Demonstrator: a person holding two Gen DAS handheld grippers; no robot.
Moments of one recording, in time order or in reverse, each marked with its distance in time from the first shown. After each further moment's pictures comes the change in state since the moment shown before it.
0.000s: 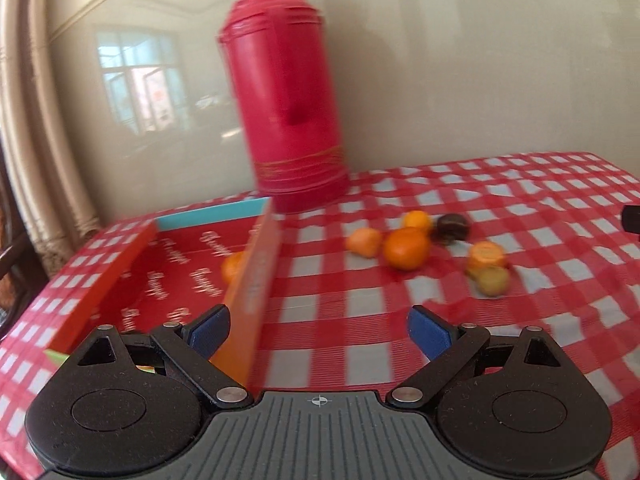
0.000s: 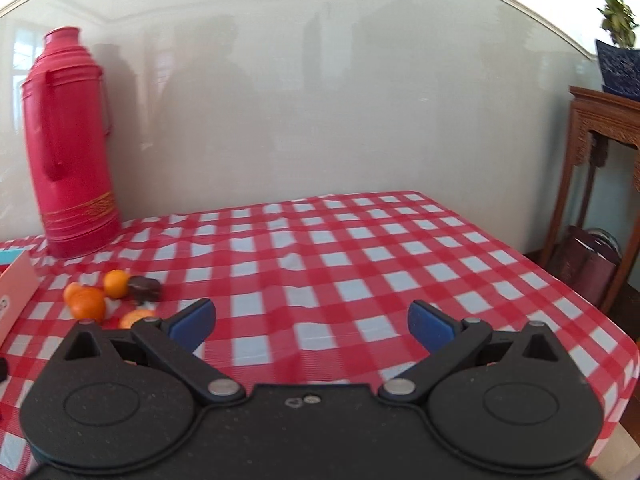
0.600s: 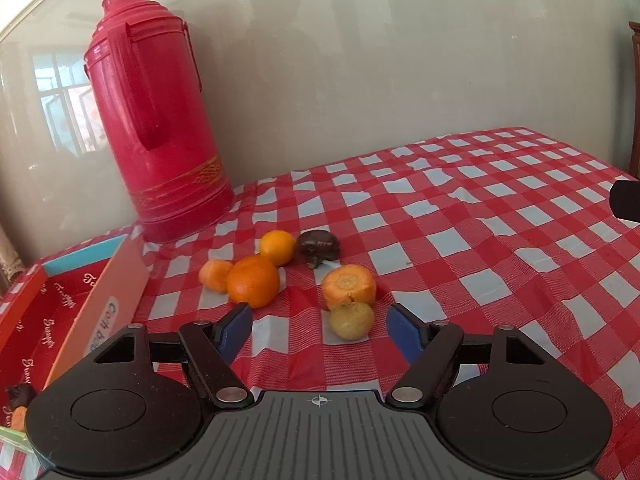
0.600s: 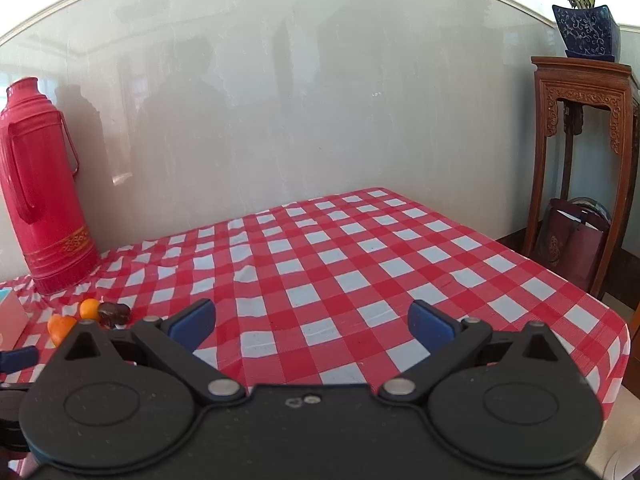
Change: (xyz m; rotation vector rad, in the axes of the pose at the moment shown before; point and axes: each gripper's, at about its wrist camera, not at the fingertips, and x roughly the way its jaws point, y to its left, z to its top) left arm 0.034 -0.096 0.022 0.113 0.006 -0.143; right arm -0.008 -0.048 0.000 0.119 -0.025 0.001
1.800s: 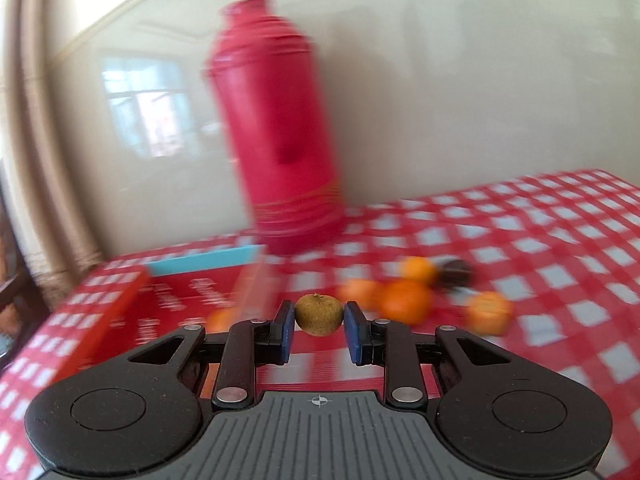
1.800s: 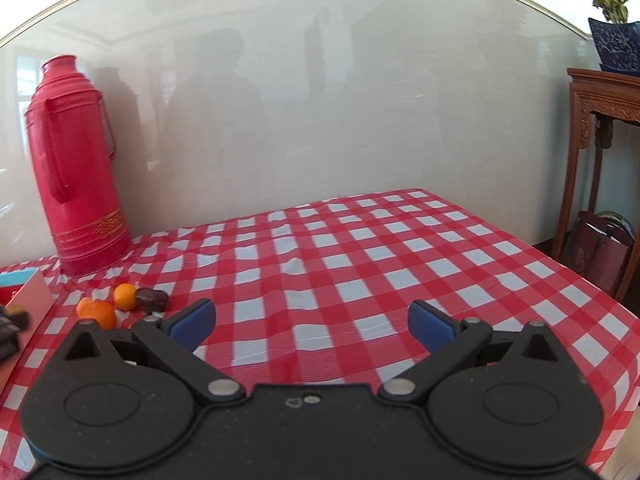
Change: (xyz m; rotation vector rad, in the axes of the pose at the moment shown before) left arm -0.029 0.093 -0.005 -0.114 -0.073 0.243; right arm 0.001 0.038 -0.005 -0.065 0.012 0.075
